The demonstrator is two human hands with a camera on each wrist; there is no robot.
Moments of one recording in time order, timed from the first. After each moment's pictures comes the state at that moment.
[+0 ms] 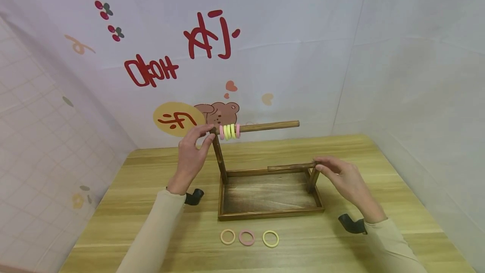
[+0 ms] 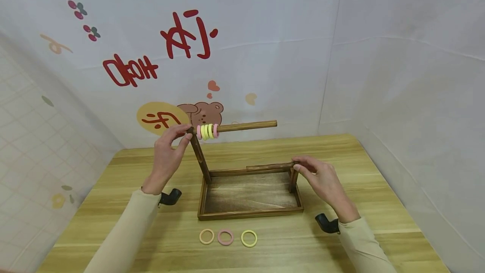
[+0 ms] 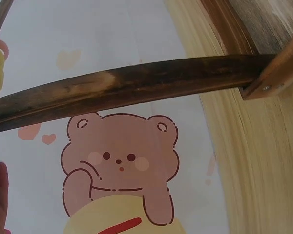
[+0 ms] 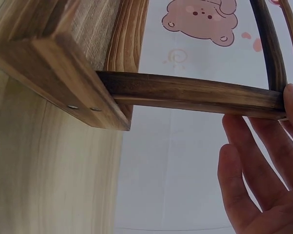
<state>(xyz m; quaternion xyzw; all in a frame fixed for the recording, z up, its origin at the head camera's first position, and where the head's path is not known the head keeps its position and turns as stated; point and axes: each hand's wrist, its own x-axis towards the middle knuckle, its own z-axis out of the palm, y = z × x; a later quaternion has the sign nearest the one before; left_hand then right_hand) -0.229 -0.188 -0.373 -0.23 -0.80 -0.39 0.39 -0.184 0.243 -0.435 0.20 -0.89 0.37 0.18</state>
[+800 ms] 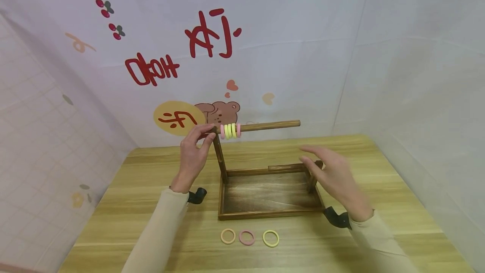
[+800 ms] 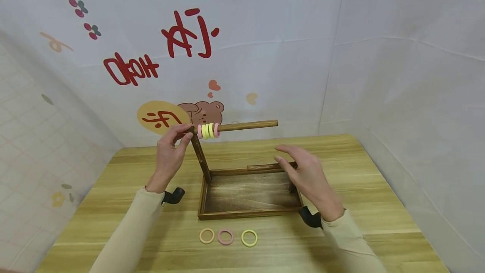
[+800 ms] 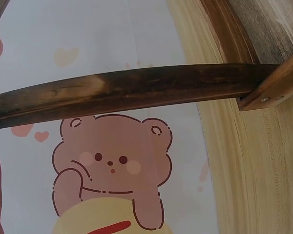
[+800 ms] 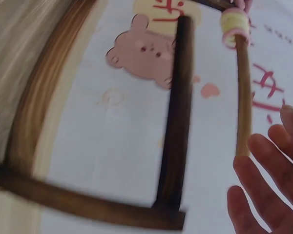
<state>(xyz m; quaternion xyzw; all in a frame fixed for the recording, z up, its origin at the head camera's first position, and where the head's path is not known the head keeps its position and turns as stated) -0.232 -0.185 -0.379 -0.23 -0.78 -0.46 0.37 -0.177 0.189 -0.385 0.31 -0.83 0.30 0.35</state>
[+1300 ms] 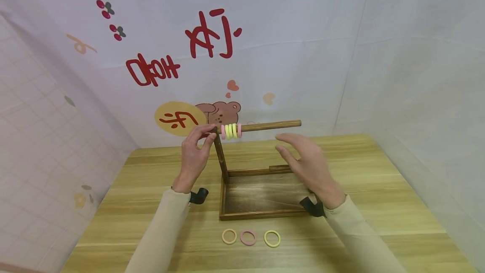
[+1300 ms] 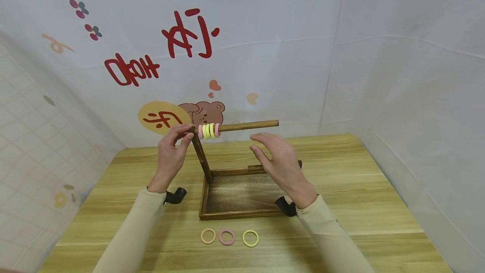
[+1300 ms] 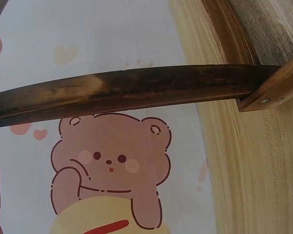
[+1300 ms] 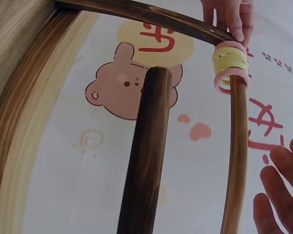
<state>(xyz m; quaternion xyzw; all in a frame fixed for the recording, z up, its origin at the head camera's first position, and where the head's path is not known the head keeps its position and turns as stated) -0.233 -0.185 -0.382 -0.23 -0.78 -0.47 0.35 -0.196 0.131 -0.368 0.36 -0.78 0.33 0.39</state>
